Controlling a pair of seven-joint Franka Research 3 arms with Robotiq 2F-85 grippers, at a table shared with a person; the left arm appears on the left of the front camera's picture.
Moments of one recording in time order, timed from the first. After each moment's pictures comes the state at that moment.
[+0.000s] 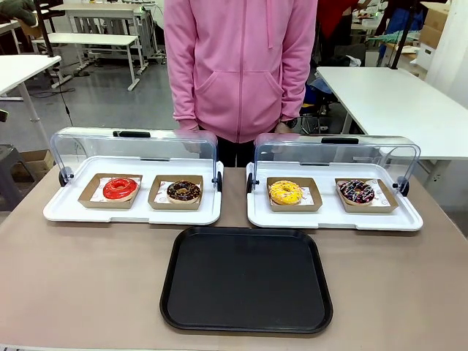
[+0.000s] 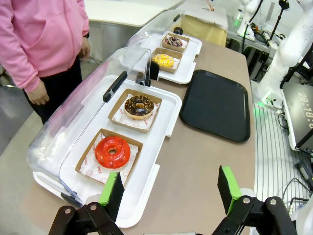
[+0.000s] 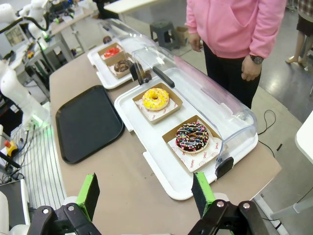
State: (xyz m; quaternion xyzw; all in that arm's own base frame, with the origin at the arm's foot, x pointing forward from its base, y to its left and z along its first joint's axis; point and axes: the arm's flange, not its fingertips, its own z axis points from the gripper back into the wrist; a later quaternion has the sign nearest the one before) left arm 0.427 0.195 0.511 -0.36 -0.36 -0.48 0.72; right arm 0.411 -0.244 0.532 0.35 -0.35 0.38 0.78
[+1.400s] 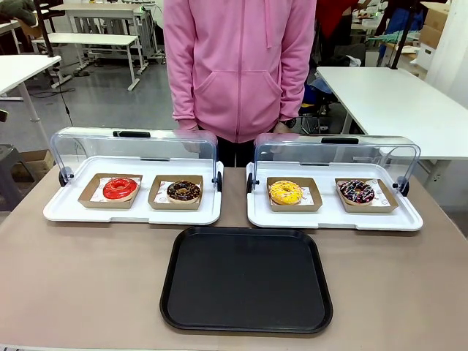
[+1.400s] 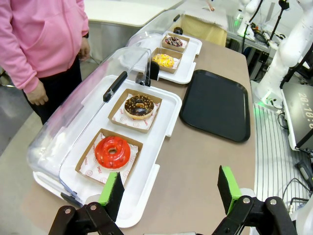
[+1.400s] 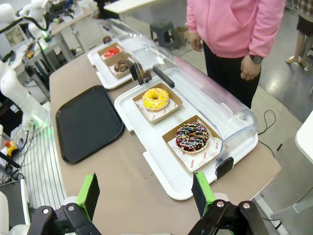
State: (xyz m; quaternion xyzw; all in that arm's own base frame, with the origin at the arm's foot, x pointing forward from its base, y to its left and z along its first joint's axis) left arm 0.427 0.195 0.511 -0.36 -0.36 -0.48 0.72; right arm 0.411 -0.244 0.532 0.35 -0.35 0.38 0.78
